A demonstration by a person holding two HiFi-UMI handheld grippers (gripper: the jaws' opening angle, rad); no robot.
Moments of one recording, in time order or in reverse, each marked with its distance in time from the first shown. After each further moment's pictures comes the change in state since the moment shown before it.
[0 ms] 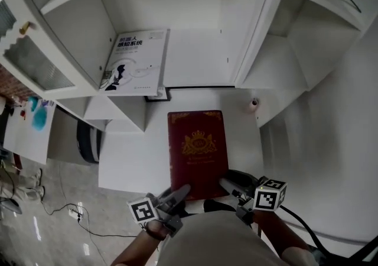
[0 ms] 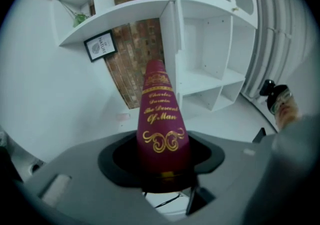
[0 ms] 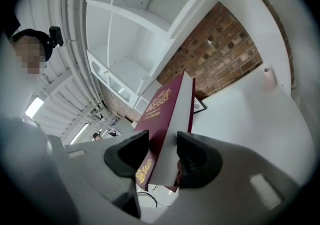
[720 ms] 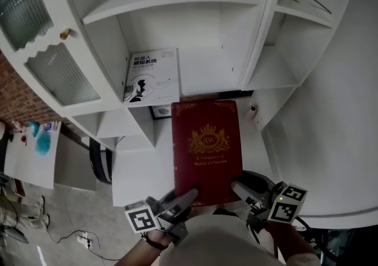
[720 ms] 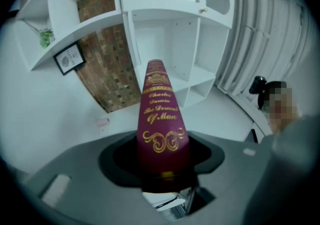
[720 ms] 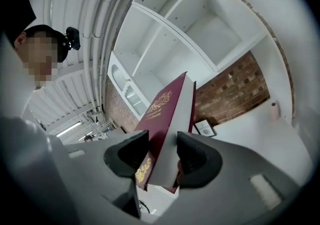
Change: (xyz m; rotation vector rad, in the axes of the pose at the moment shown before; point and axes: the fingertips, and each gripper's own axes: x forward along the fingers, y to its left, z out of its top) left arm -0.071 -0.123 0.053 0.139 0.116 -0.209; right arm -0.004 0.159 0.032 -0.172 -0.245 -0.098
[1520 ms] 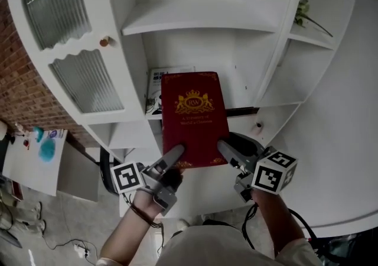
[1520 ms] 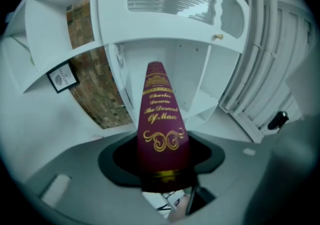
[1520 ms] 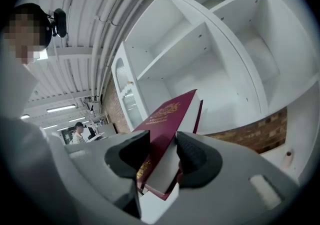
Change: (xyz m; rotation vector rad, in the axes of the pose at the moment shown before) left arm -0.004 -0.013 0.157 -0.088 -0.099 -0.013; right arm 0.122 0.046 0.099 -0.267 -0.090 -0.028
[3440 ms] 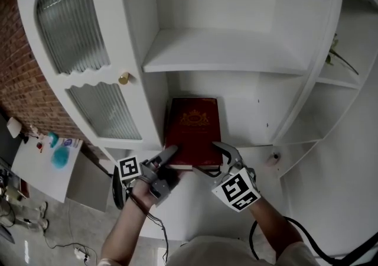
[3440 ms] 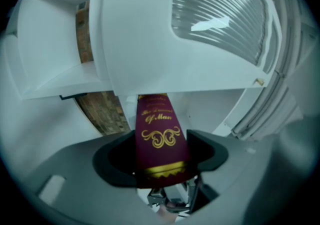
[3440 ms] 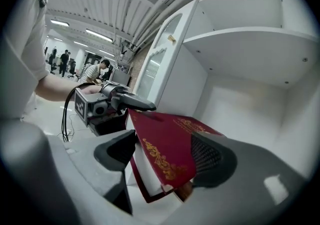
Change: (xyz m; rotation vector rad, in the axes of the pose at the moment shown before) left arm 0.019 0.062 0.125 -0.164 -0.091 0.034; right arm 0.145 0.010 -0.018 -0.816 0.169 0.090
